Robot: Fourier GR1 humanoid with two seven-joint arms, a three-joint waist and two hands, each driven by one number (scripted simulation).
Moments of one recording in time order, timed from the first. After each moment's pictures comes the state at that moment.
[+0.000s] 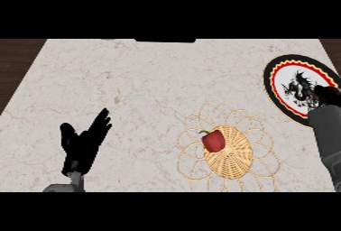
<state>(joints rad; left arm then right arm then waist) -0.01 0.11 -0.07 -1.42 0.12 0.02 0.22 -0.81 -0.36 -0.98 -0.38 1.47 -1.26 0.72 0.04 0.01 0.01</state>
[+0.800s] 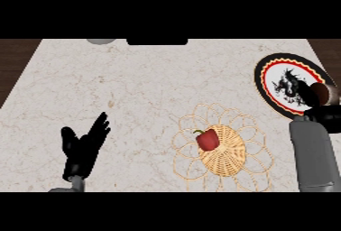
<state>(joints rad) 0.02 0.09 -0.07 -1.41 0.10 0.05 0.21 -0.55 -0.12 -0.59 -0.92 0.80 -1.33 0.43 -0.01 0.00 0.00</state>
